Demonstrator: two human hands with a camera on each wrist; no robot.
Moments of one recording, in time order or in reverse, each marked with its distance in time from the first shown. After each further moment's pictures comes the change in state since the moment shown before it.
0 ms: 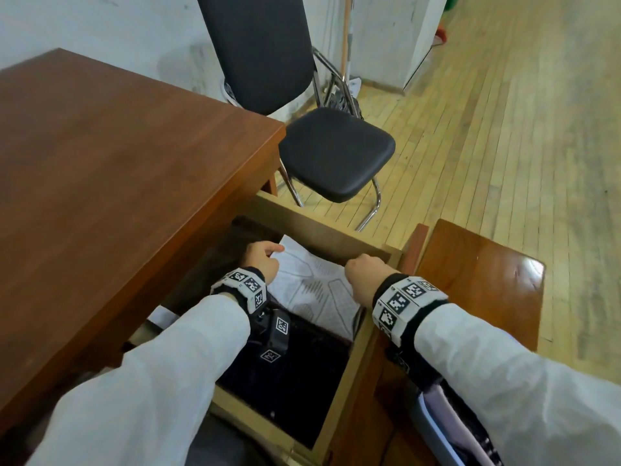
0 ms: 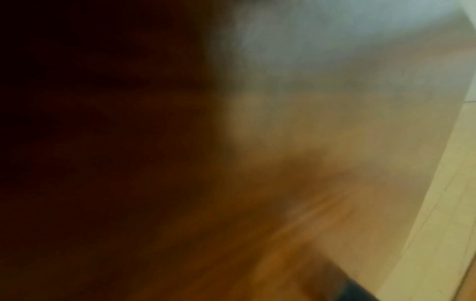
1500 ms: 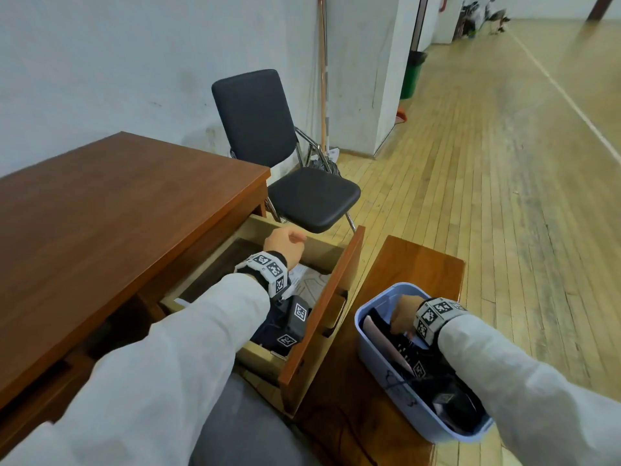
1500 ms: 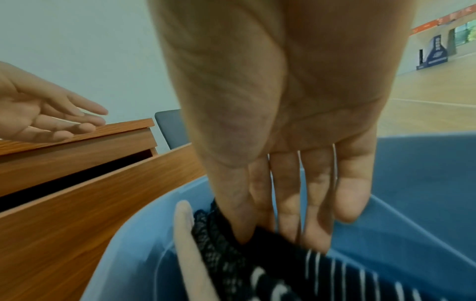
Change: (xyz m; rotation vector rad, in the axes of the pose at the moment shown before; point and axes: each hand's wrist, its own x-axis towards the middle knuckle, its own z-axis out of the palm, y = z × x) left_hand -0.186 0.086 -0.002 0.023 0.059 0.308; right_hand -0.191 0.066 0.066 0.021 -0.159 0.330
